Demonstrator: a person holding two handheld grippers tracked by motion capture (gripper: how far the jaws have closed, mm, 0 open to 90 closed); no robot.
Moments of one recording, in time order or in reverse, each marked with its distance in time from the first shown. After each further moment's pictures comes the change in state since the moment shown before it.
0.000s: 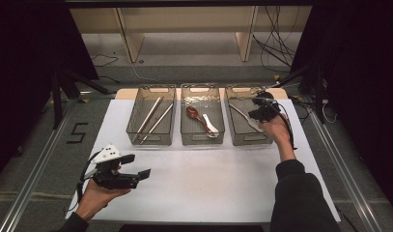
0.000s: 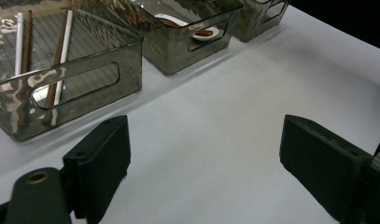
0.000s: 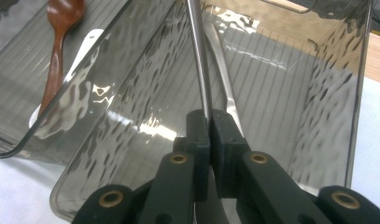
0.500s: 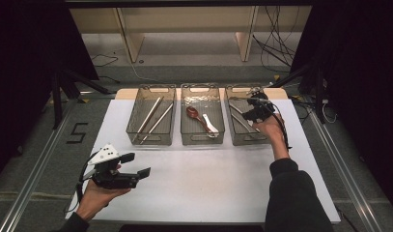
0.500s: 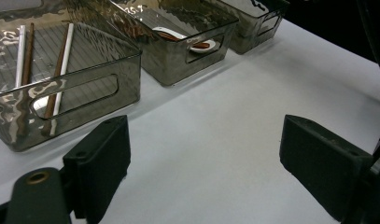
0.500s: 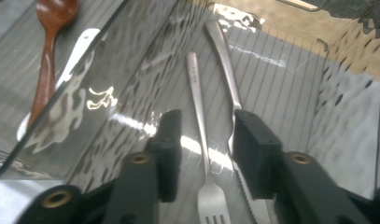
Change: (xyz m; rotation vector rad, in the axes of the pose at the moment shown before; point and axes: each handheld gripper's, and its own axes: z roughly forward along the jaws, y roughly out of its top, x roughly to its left) left arm 0.000 0.000 -0.002 -0.044 -0.013 -0.013; right arm 0.007 0.005 0.016 0.012 -0.015 -0.001
